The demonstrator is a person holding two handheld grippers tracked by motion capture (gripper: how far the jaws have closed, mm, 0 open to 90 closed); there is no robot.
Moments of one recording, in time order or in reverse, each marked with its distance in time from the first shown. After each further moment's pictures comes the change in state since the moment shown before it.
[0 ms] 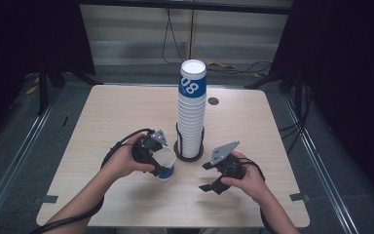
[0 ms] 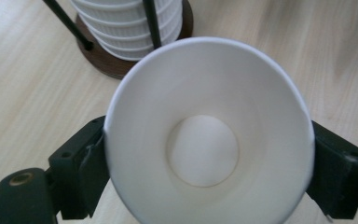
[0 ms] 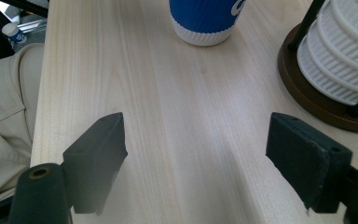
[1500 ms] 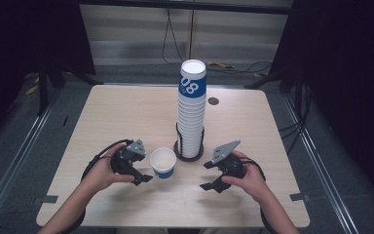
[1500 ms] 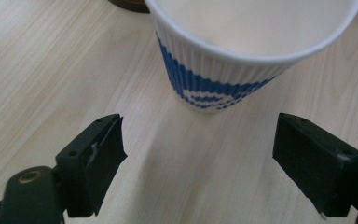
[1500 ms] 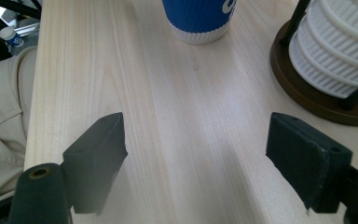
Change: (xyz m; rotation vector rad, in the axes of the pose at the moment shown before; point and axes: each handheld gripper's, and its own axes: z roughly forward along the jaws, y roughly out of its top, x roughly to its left) left arm 0.004 -0.067 -0.013 -0.049 0.049 -0.050; right arm -0.003 -0.004 -0.001 -0.004 -0.008 0.026
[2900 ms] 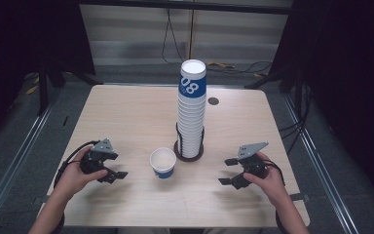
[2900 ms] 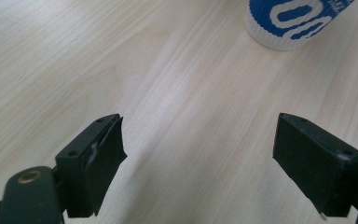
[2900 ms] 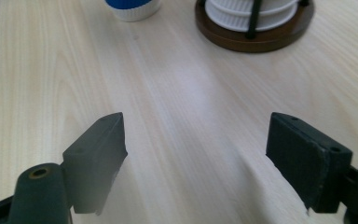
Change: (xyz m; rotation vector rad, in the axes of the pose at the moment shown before) left arm 0.033 -0.073 -0.033 -0.114 0.085 -0.148; right arm -0.022 -0.057 -0.036 -0.102 -0.121 0.155
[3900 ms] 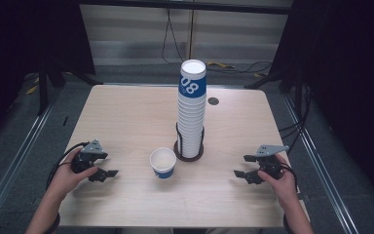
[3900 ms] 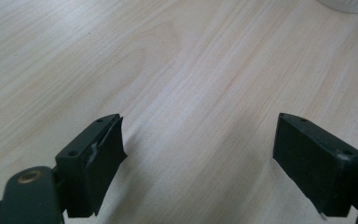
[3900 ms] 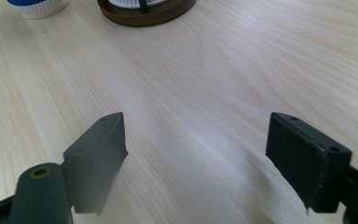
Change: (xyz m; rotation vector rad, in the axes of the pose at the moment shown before) left arm 0.027 -0.031 0.000 -0.004 0.069 -0.008; right arm -0.026 -0.041 -0.024 -0.069 -0.215 0.129
